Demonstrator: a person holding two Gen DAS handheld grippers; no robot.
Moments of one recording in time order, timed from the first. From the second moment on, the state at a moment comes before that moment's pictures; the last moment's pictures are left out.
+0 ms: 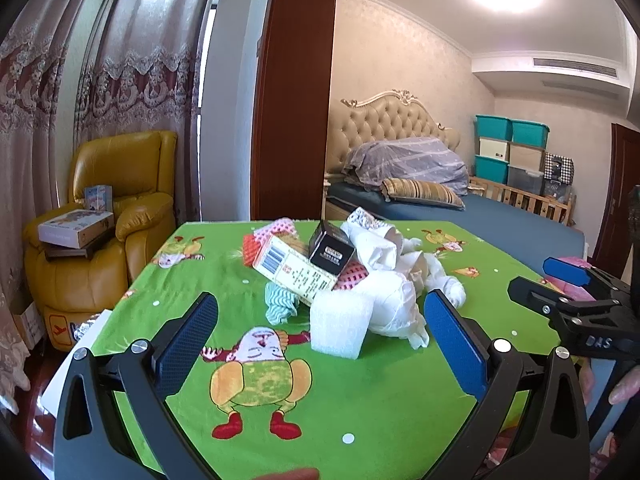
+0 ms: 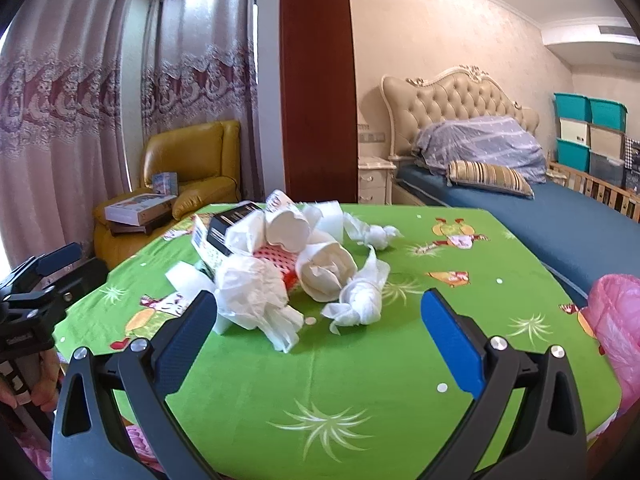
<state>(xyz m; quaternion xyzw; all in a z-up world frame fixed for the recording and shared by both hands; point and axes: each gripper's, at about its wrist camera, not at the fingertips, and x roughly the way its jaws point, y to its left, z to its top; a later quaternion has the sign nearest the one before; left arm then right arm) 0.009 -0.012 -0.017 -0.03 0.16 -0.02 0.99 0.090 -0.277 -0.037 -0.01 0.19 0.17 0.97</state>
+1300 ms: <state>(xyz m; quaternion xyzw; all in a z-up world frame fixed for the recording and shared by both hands) 0.116 -0.014 -0.073 0.00 0.30 -0.05 0.95 0.225 -0.271 -0.091 0.01 0.34 0.14 0.93</state>
